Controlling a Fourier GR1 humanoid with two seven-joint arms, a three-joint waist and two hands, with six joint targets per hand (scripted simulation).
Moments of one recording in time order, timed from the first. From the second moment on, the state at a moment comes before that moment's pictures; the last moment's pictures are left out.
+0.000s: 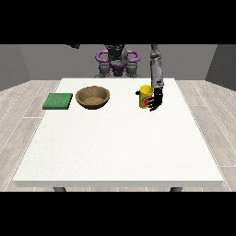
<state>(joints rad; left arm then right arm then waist) -0.53 0.28 0.35 -0.59 0.06 -0.04 -0.89 -0.32 -0.24 -0.07 -2.17 -0.27 0.01 0.32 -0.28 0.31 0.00</state>
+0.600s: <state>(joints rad) -0.54 0.27 0.26 -0.57 -0.10 0.22 -0.90 -0.28 -0.31 -0.21 -2.10 -0.40 0.08 0.35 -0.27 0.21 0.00</state>
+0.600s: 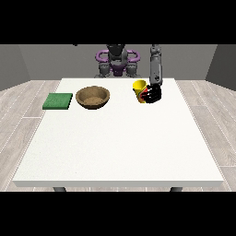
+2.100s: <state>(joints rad) -0.99 0.17 -0.32 -0.28 -1.05 0.85 0.06 -0.35 -0.28 -0.19 -1.81 -0.37 0.12 0.29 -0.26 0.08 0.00</state>
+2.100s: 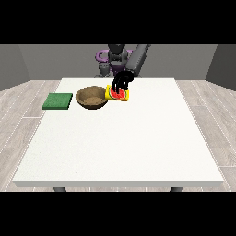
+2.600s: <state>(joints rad) -1.10 0.05 -0.63 -0.14 -1.43 0.66 0.34 -0.30 -0.26 -0.19 -1.69 -0.34 0.14 0.22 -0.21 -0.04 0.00</state>
